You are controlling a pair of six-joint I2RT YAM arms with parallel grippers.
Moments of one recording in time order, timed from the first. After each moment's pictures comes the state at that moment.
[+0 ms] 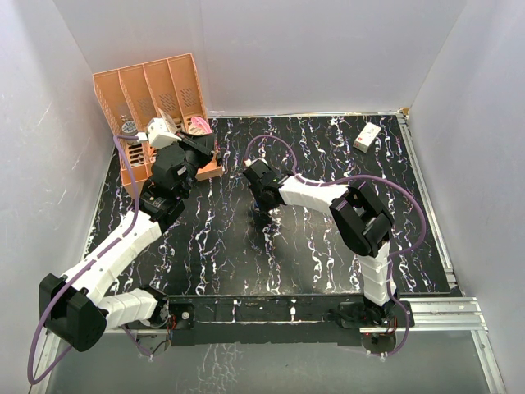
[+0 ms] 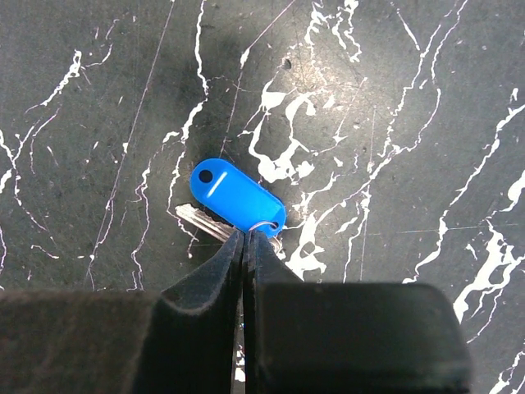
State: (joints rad) left arm -0.51 1.14 0.96 0.13 -0.38 -0.90; right arm 0.76 2.02 1.43 -0.48 0.20 0.29
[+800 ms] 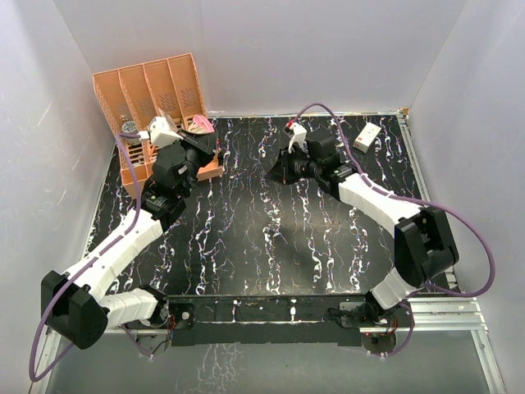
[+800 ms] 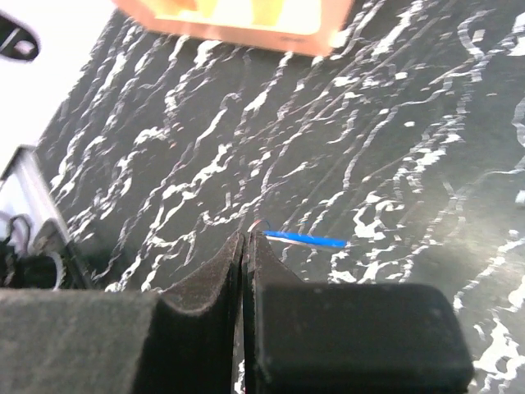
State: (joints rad) left arm -0.51 1.16 0.96 0.16 -0.37 -0.90; right arm 0.49 1.58 1.17 -0.06 -0.44 0.30
